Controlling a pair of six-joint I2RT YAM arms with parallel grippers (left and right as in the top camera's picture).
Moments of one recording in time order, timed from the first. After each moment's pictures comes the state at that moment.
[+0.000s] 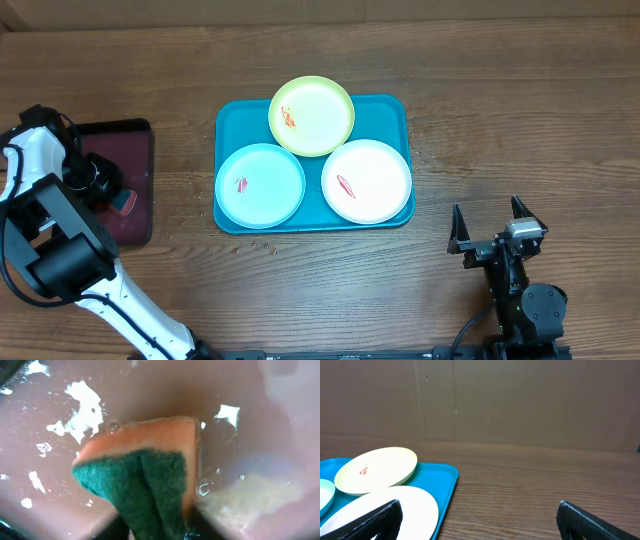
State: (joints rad) left arm 0.58 2.18 1.65 -1.05 -0.02 -0.54; right arm 0.09 0.01 0.02 -0.04 -0.03 -0.01
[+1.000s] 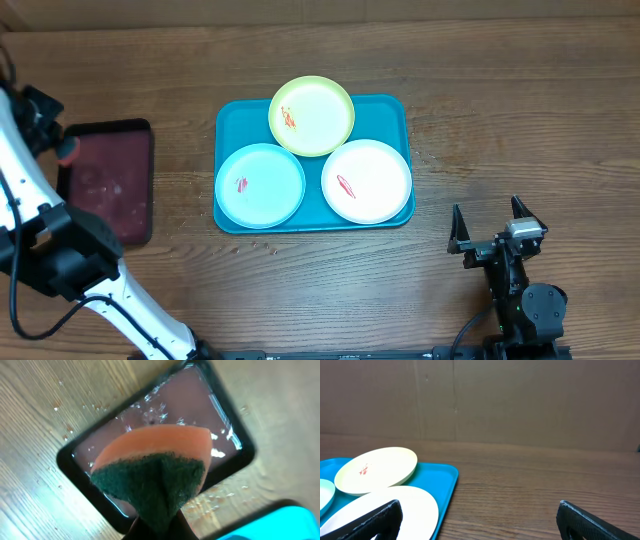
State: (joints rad) left arm 0.54 2.17 2.32 -1.55 -0.07 -0.52; right arm 0.09 0.01 0.02 -0.03 -0.03 -0.01
